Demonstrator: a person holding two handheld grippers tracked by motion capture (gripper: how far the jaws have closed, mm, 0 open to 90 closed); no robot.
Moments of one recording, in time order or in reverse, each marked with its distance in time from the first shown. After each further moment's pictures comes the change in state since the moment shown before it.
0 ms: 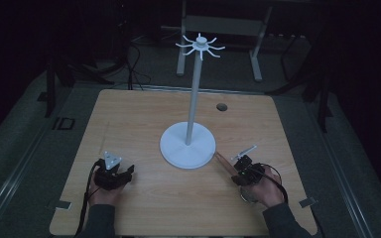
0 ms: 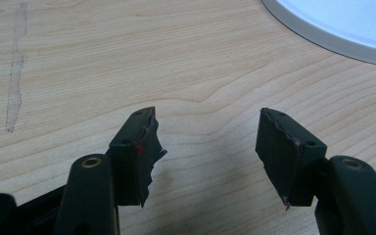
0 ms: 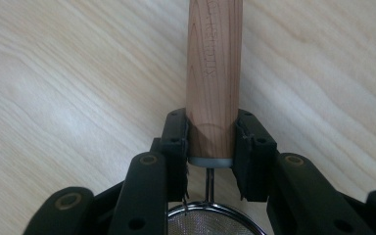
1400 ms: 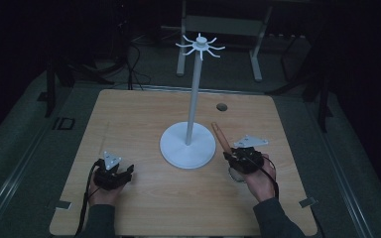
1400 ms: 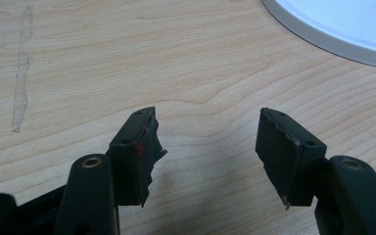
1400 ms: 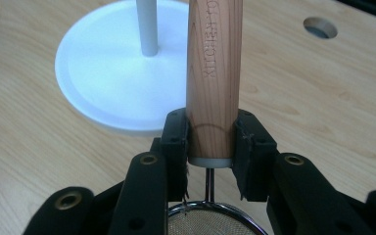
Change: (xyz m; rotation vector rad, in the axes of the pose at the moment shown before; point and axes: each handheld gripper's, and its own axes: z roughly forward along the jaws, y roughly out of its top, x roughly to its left) left arm 0.000 0.000 -0.001 -0.009 0.010 -0.003; right arm 0.007 0.024 -0.035 -0.457 -0.068 0.039
